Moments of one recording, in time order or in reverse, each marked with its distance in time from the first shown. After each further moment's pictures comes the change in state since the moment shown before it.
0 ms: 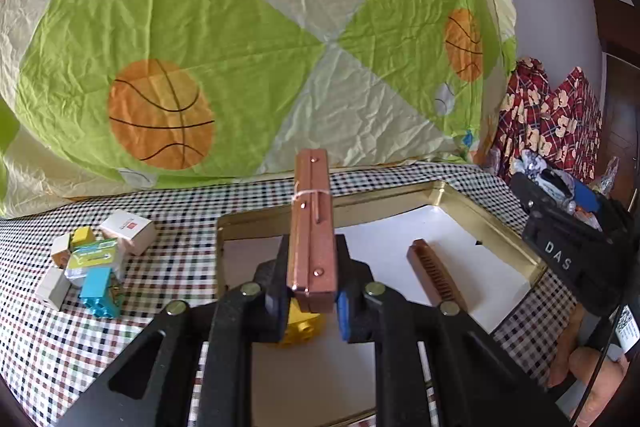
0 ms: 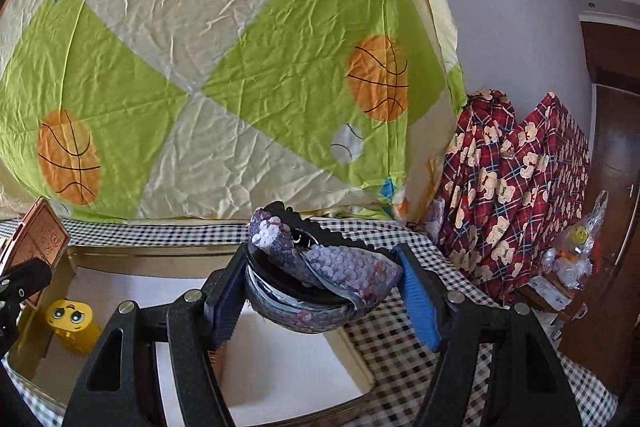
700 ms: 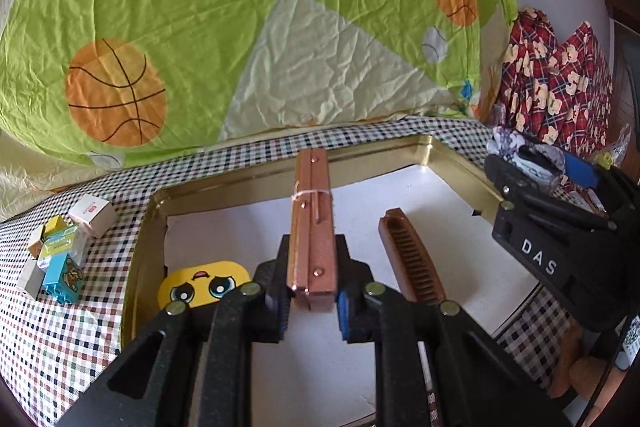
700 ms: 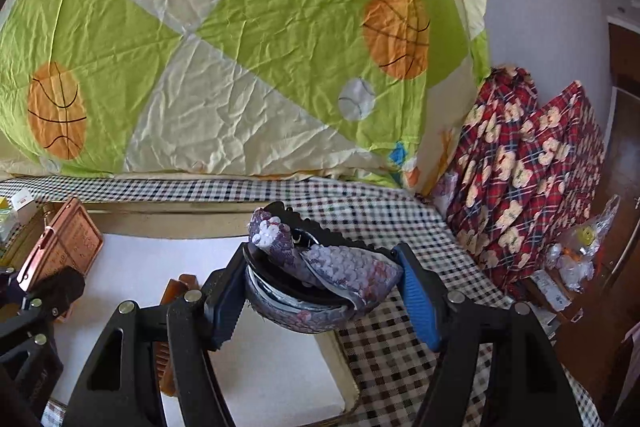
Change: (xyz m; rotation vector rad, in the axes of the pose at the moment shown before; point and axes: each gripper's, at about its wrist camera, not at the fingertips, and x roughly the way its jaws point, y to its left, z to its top) left arm 0.043 -0.051 -0.009 0.055 0.149 0.051; right arm 0.044 -0.005 -0.009 -0.070 0.178 0.062
